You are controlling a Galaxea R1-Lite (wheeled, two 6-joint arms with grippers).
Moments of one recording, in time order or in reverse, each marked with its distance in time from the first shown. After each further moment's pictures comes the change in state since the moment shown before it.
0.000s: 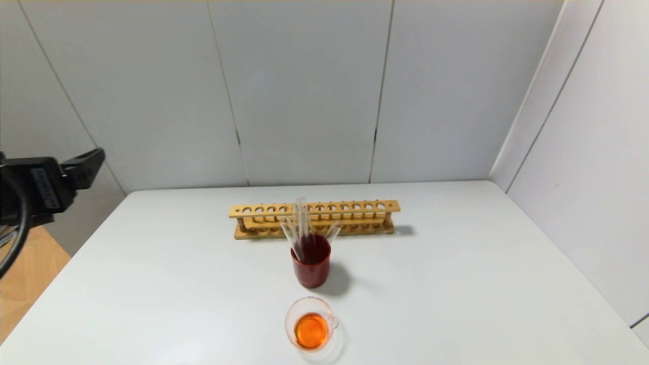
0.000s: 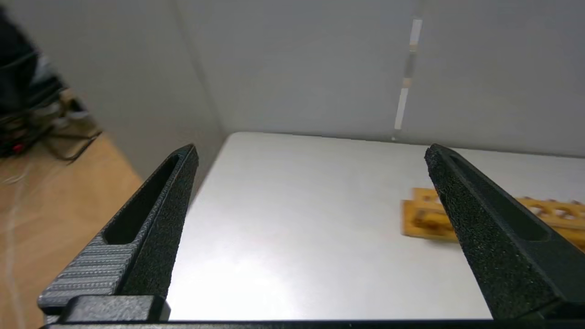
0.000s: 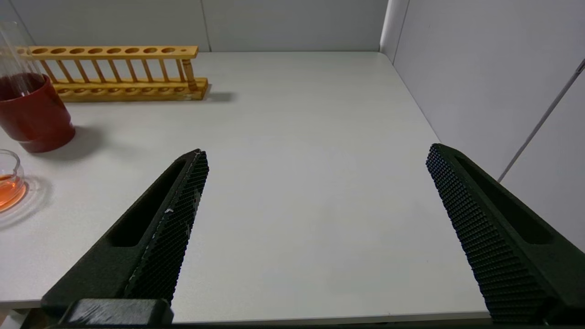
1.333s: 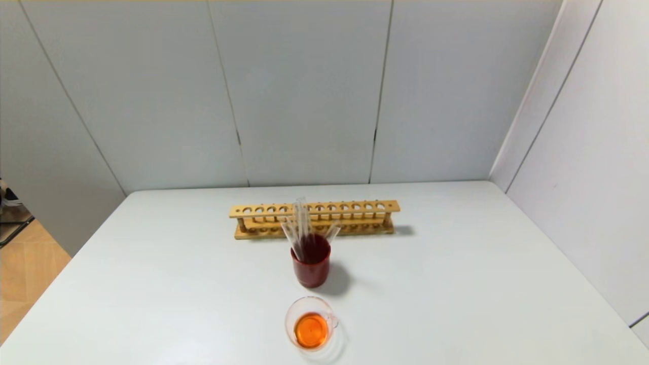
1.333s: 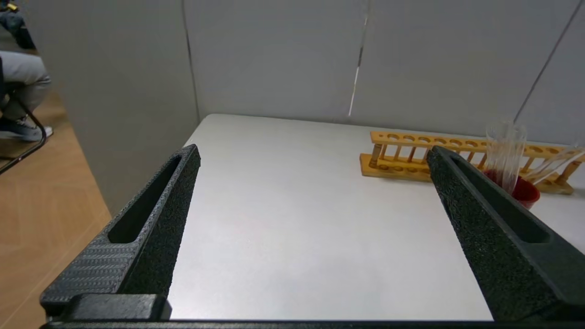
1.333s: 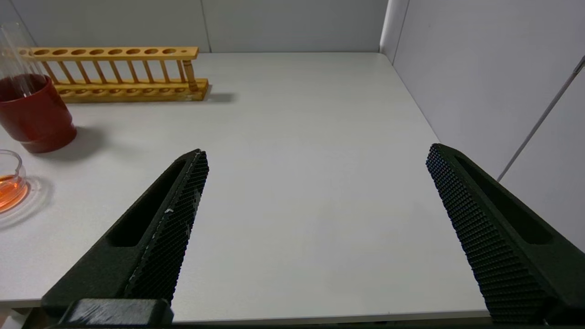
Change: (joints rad) left arm 0.292 -1.022 0.411 0.437 -0.456 -0.099; right arm 0.000 0.000 0.000 0.000 0.000 0.001
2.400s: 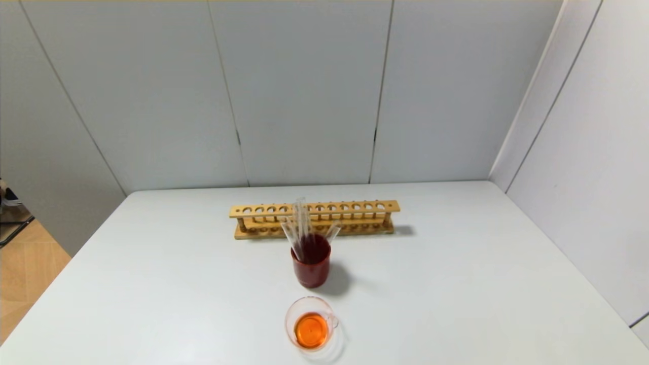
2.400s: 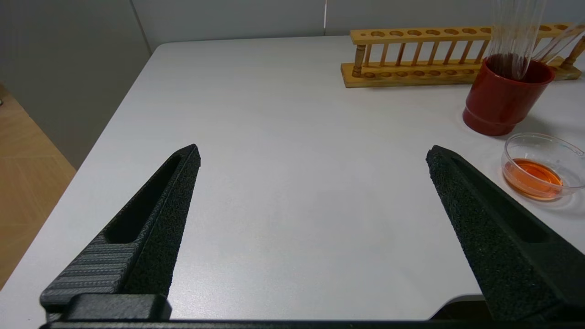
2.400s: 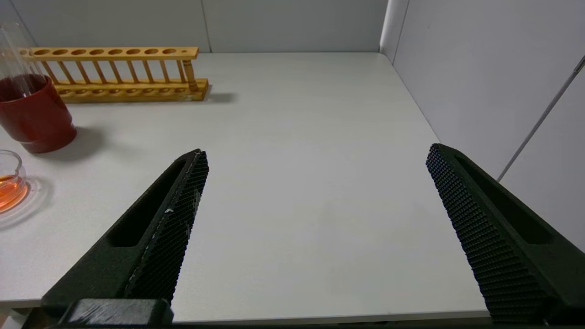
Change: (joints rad) left arm 0.000 -0.023 0.227 -0.020 -0.124 0.053; right arm 0.000 0.000 0.000 0.000 0.000 0.000
